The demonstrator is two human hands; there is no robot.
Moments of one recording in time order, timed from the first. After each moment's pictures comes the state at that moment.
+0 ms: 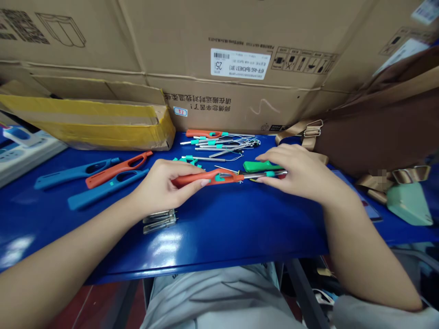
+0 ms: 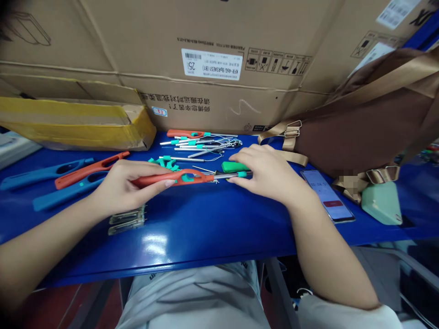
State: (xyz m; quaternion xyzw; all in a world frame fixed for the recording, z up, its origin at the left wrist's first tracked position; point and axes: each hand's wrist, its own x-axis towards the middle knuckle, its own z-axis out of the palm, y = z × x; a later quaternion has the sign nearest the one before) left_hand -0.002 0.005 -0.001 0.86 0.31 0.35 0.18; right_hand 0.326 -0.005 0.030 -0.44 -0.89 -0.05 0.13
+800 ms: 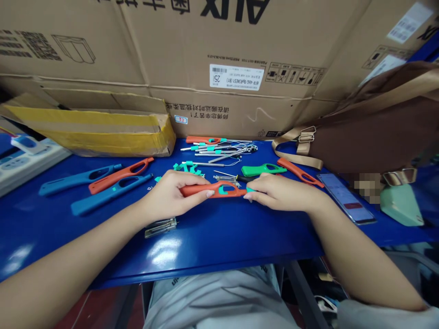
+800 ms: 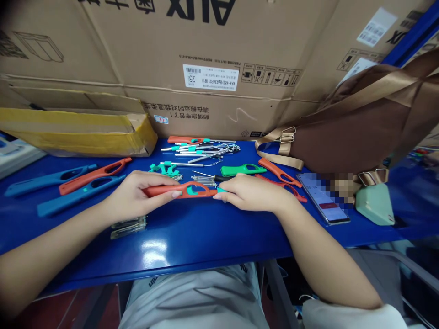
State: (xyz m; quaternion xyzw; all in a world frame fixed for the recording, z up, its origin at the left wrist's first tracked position) left_hand 0.004 0.003 -0.007 0.85 0.32 0.33 0.26; right_hand 0.301 -0.012 0.019 -0.40 -0.89 0.20 0.01
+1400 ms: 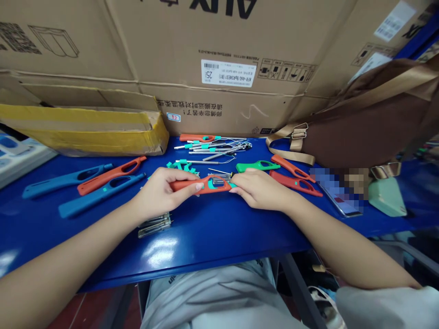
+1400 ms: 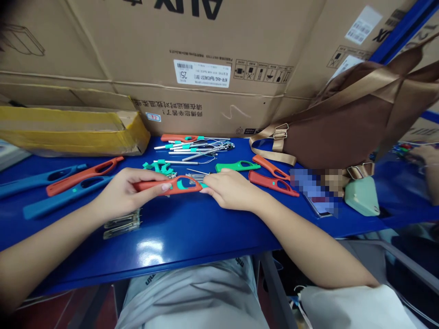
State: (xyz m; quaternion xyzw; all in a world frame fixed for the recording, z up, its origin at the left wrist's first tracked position) left_hand 0.005 0.004 -0.007 0.78 0.40 0.34 0.34; right_hand 0.282 -0.007 -0.012 -0.35 -0.93 0.02 0.10
